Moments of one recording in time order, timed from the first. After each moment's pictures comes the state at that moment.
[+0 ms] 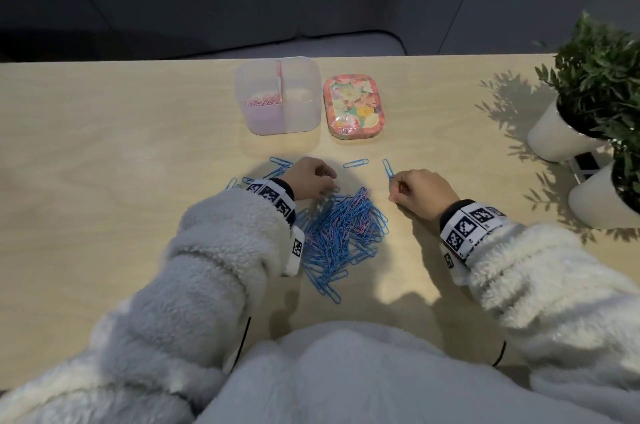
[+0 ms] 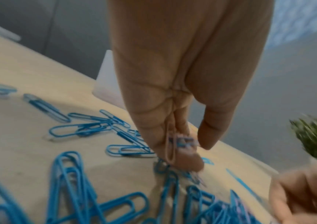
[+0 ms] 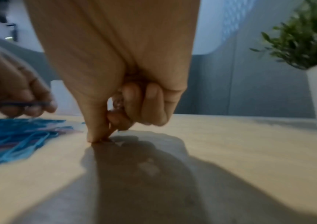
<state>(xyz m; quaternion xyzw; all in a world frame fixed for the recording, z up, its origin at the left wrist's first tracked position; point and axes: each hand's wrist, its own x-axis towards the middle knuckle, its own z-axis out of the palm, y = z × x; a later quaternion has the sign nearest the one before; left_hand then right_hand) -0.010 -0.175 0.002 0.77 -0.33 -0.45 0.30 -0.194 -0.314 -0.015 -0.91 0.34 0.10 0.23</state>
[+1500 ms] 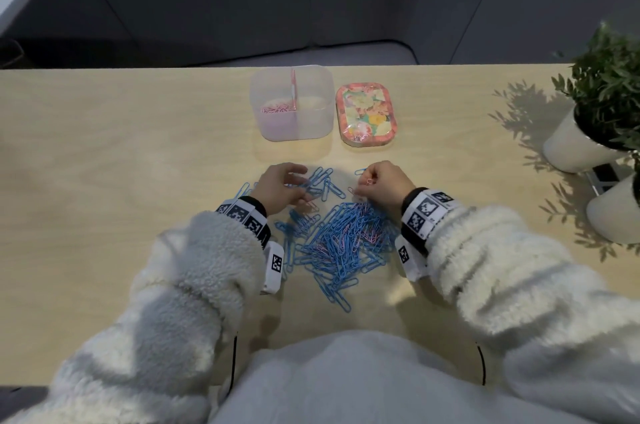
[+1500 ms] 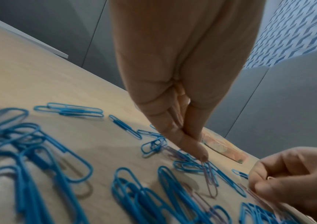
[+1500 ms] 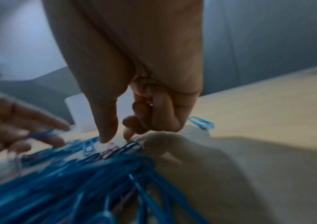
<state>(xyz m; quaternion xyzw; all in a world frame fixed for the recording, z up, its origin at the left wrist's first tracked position) 0.025 -0.124 -0.011 0.76 -0.27 -0.41 0.42 -0.123 -0.282 -0.011 -0.79 0.39 0.05 0.47</state>
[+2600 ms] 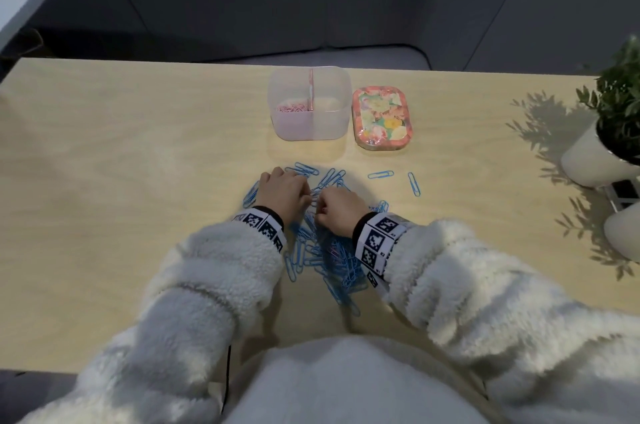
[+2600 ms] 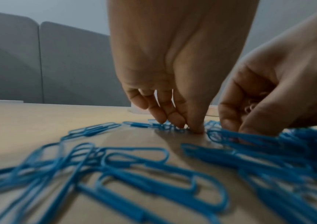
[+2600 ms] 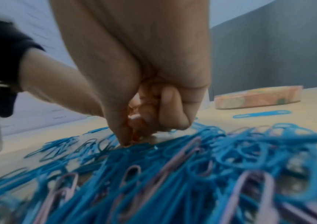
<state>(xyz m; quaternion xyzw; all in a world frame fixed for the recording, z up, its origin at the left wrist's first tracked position) 0.019 -0.115 -0.014 0.88 -0.45 -0.13 0.01 -0.079 -0.199 -0.007 -0.91 0.25 0.14 0.29</state>
